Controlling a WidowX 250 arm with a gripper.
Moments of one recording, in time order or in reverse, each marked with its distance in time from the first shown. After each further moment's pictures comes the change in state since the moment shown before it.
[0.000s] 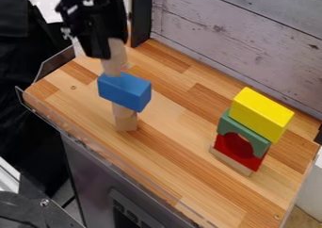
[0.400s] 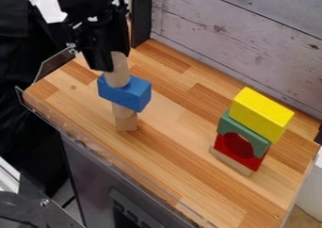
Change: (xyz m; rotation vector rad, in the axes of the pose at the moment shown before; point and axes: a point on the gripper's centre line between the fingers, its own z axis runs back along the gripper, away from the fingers) arm 0.000 -0.004 -0.016 0.026 0.007 -0.012
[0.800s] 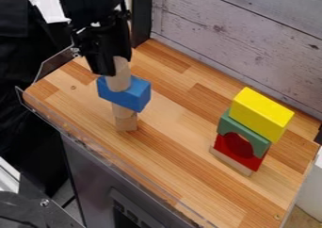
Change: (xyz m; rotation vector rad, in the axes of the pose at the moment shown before) arm 0.001 -0.003 -0.007 0.015 0.009 0.006
